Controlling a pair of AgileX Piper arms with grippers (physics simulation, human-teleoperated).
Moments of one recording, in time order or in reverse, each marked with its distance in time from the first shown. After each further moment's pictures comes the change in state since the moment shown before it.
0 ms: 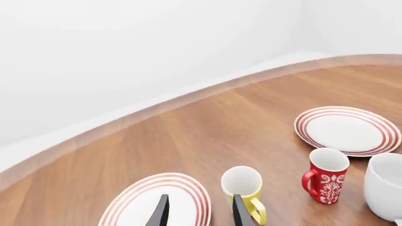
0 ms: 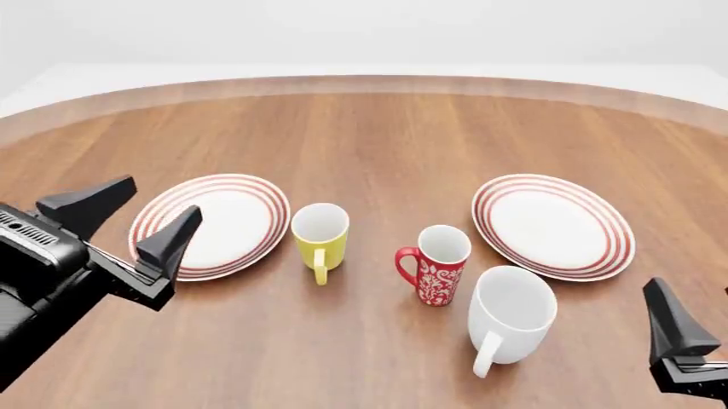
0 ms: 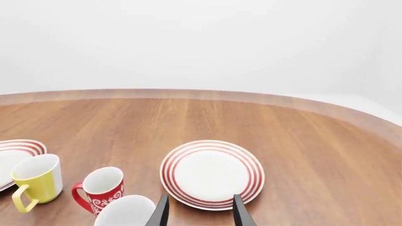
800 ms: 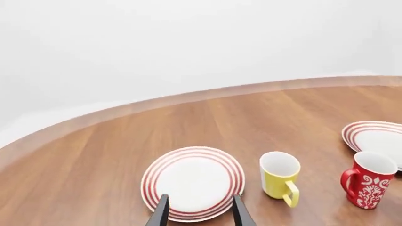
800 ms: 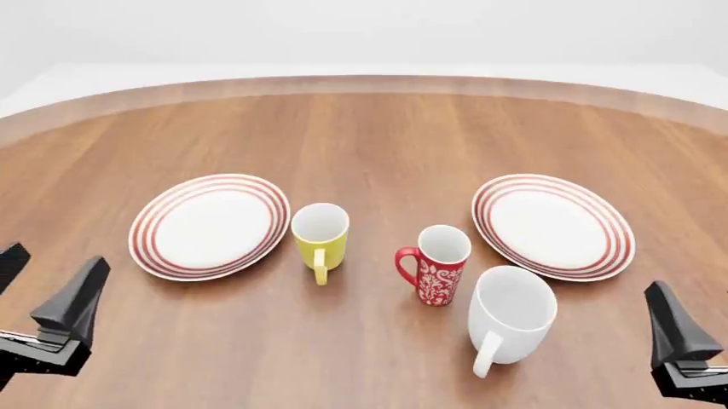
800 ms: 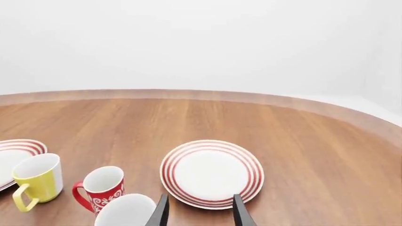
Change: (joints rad) left arm 0.247 -0.516 0.159 0.320 -0.100; right arm -0.001 -0.038 -0.001 0.036 -0.001
